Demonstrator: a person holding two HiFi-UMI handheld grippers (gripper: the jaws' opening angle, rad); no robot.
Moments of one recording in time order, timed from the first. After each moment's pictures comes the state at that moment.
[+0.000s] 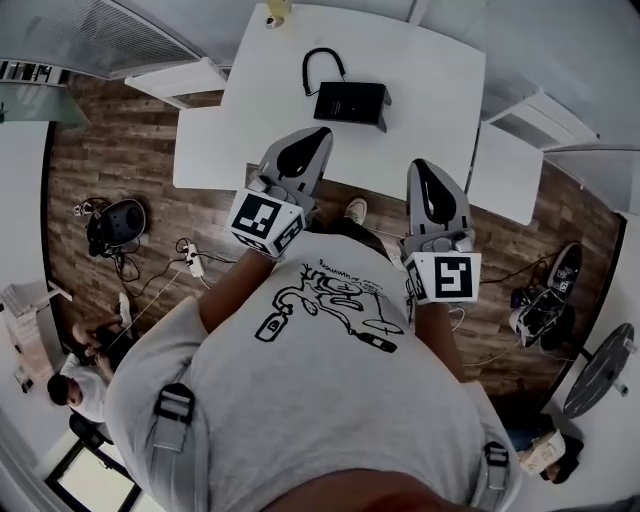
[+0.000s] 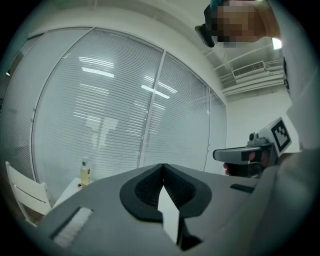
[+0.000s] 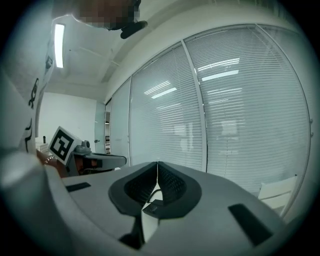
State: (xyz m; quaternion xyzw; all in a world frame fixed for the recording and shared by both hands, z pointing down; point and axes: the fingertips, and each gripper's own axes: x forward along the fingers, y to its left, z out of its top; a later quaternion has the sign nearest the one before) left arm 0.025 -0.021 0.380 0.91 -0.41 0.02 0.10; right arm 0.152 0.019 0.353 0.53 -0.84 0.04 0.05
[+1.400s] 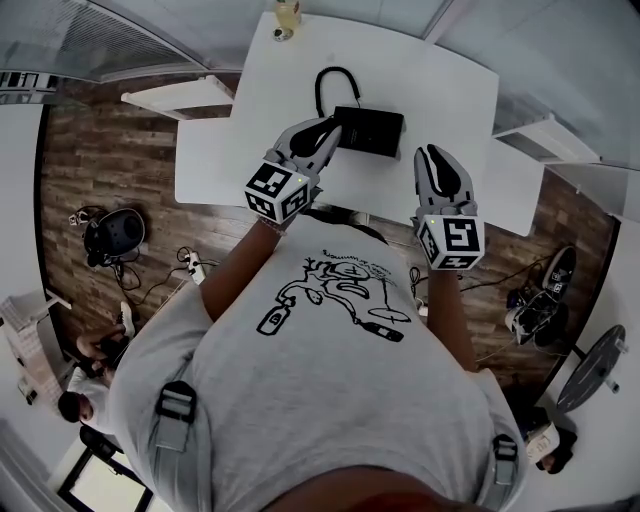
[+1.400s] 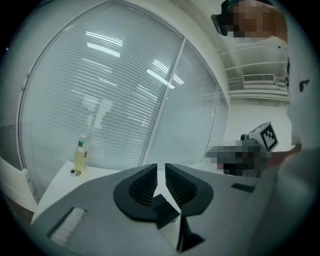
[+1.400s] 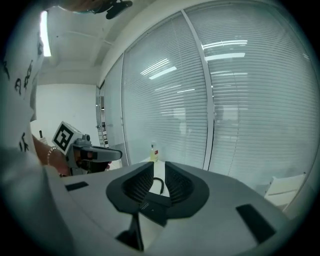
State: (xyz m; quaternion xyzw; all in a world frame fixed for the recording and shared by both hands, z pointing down) left arm -0.020 -0.146 0.460 0.92 -0.35 0.04 0.18; right arm 0.124 -0.109 0.432 0.53 -0.83 0.11 0.14
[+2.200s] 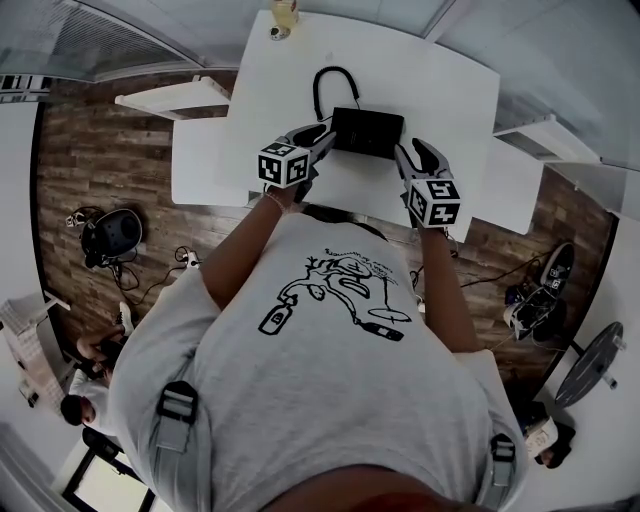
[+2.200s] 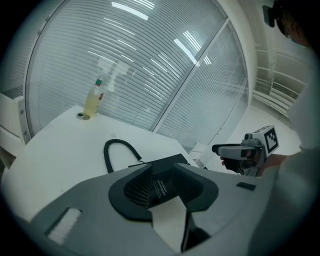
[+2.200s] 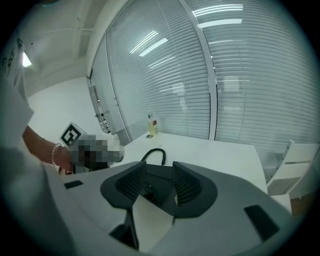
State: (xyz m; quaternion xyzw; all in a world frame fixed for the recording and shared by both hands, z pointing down) left arm -0.036 -0.171 0.634 0.86 -0.34 0.14 0.36; right arm 0.123 -0.143 0.578 0.49 -0.81 0.24 0.21
